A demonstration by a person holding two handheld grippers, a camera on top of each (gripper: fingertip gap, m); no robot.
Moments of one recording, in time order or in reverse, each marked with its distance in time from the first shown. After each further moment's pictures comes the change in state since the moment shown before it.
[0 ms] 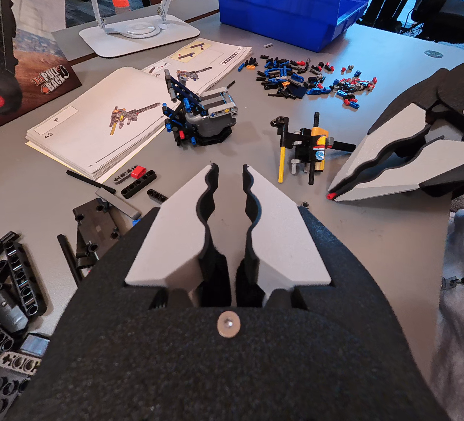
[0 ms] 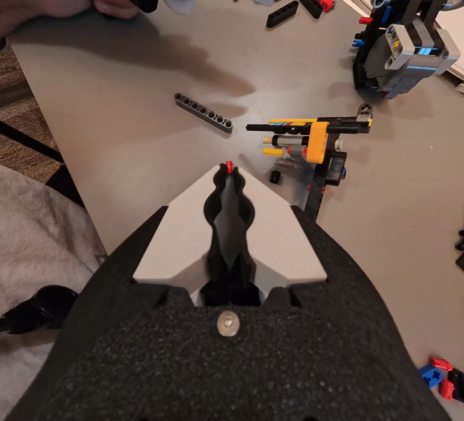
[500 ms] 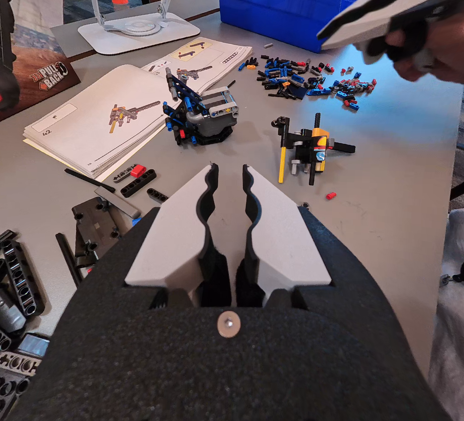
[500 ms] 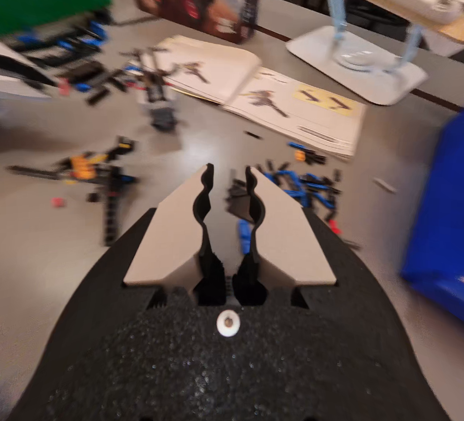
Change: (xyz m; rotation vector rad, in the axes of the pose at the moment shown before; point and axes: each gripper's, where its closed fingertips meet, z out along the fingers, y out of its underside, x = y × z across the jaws) left arm -0.001 0.000 0.000 -0.002 0.004 -0.014; right arm 0.176 -0.004 -0.094 0.208 0.311 0.219
